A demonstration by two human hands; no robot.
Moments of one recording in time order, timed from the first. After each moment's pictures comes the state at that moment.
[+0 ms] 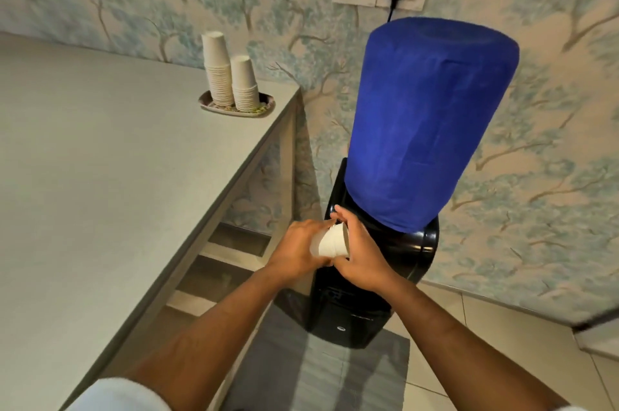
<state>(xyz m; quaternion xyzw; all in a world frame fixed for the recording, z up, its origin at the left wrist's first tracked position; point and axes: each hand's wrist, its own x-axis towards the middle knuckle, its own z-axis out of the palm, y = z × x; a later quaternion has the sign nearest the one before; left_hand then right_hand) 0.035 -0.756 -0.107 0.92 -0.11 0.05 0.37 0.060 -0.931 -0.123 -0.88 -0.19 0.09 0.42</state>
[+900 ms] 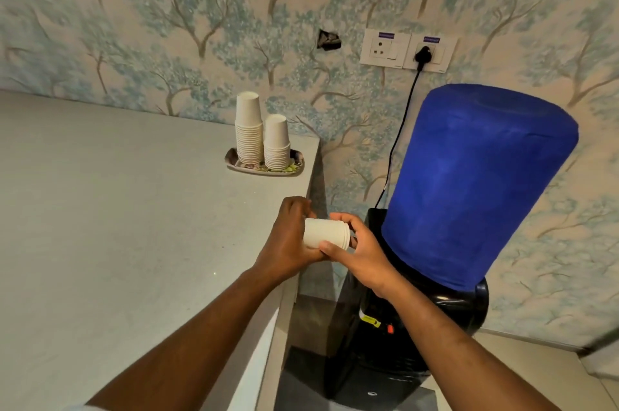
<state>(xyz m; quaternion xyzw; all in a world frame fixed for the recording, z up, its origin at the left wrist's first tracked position) 0.146 -0.569 -0.055 0.89 -0.15 0.18 0.39 0.141 -0.756 -0.061 -0.79 -0.12 0.03 0.61</state>
